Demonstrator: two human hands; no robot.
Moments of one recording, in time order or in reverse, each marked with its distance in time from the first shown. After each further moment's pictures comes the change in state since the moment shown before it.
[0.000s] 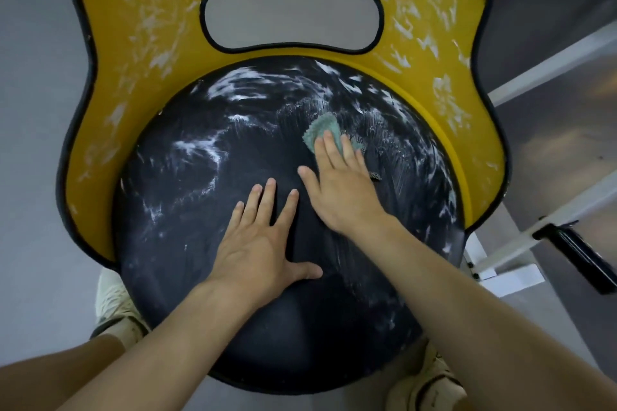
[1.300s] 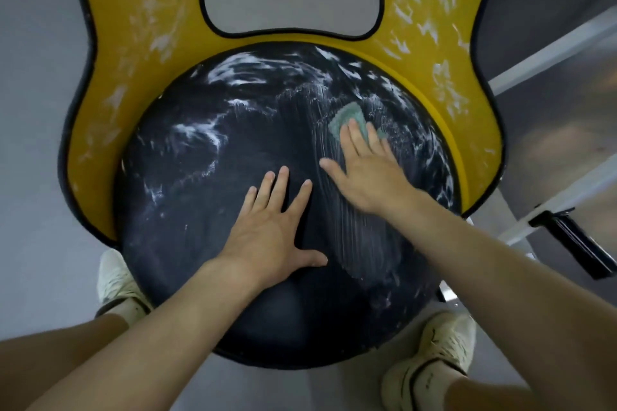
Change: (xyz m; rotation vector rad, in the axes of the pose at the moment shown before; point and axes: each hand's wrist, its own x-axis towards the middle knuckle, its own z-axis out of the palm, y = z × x) left_hand 0.003 0.009 0.007 0.057 -0.056 0.072; right_hand -0.010 0.035 -0.014 -0.122 -0.119 0.056
